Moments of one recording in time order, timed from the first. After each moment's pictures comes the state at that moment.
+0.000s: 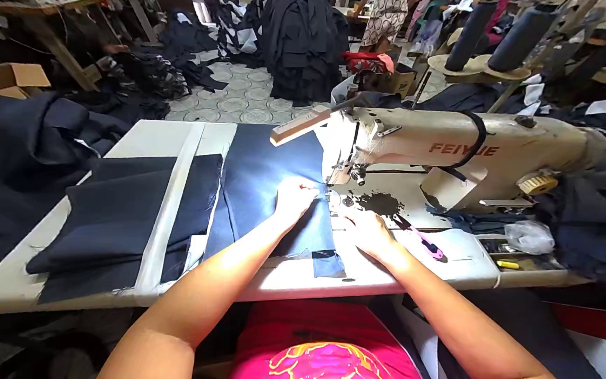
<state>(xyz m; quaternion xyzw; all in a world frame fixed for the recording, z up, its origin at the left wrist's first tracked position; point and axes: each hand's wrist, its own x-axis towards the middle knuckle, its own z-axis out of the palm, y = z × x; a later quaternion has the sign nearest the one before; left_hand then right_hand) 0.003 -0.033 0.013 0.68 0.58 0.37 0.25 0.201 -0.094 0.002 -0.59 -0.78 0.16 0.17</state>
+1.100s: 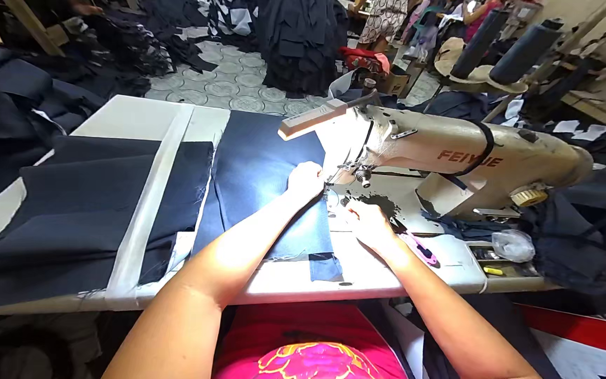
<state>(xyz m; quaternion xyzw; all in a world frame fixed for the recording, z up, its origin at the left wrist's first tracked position) 0.029 0.029 0.003 0.78 0.54 0.25 0.20 0.210 -0.076 0.002 -0.60 -0.76 0.13 0.20</state>
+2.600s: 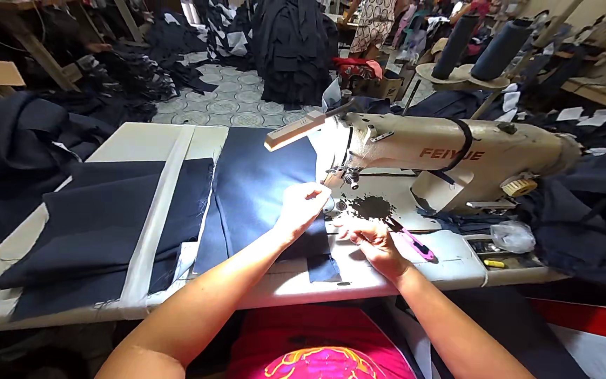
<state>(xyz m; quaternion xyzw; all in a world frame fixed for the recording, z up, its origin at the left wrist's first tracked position) 0.014 -0.061 0.016 0.73 0.38 0.51 0.25 0.225 -0.113 -0.020 -0.26 -0.78 0.28 0.49</state>
